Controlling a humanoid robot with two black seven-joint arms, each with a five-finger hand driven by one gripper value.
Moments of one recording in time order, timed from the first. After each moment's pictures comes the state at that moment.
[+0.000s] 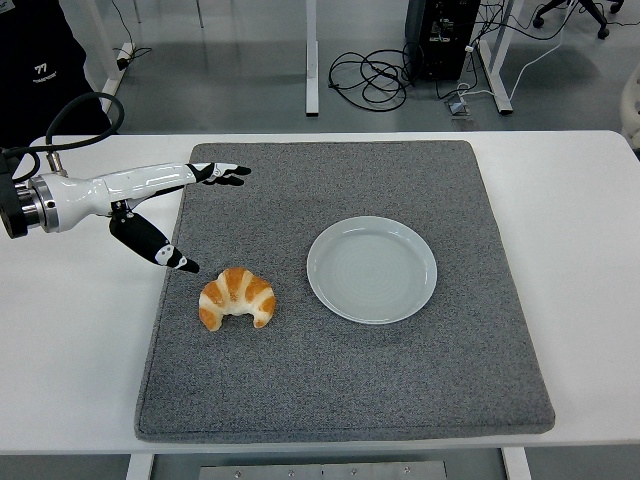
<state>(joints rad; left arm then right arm) -1.24 0.93 0.01 -1.55 1.05 -0.07 -0.26 -0.10 0.00 0.01 0.14 -0.08 -0.05 0.23</state>
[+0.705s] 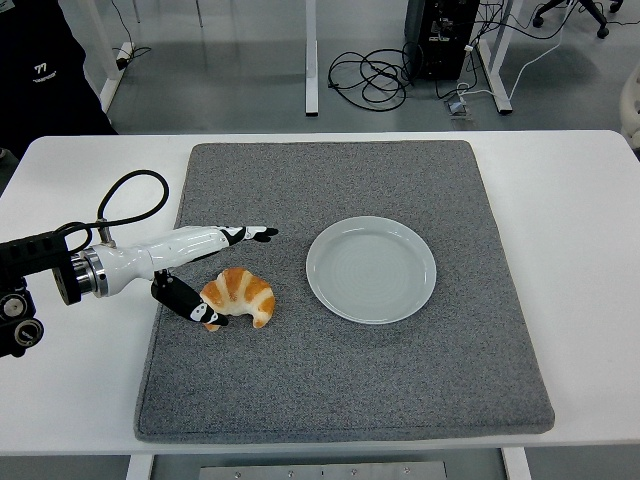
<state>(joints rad) -1.03 0.79 0.01 -1.51 1.18 0.14 -0.27 -0.10 0.00 0.01 0.14 -0.08 -0.05 0.23</state>
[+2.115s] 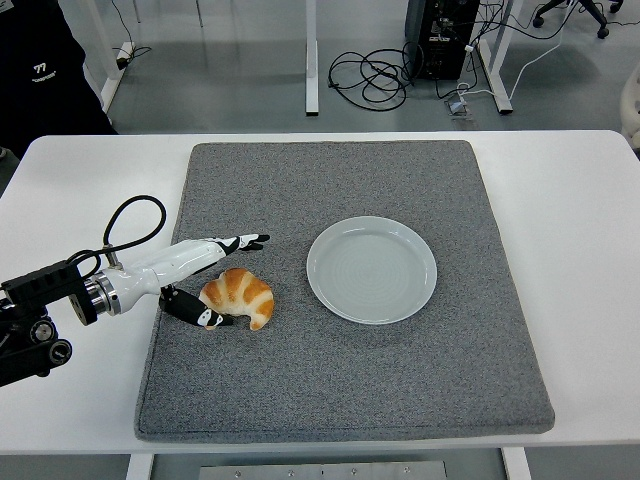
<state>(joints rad) -0.92 0.67 0.02 -1.31 1.18 0.28 -0.38 -0.10 0.00 0.01 0.14 -0.08 -0.05 0.23</state>
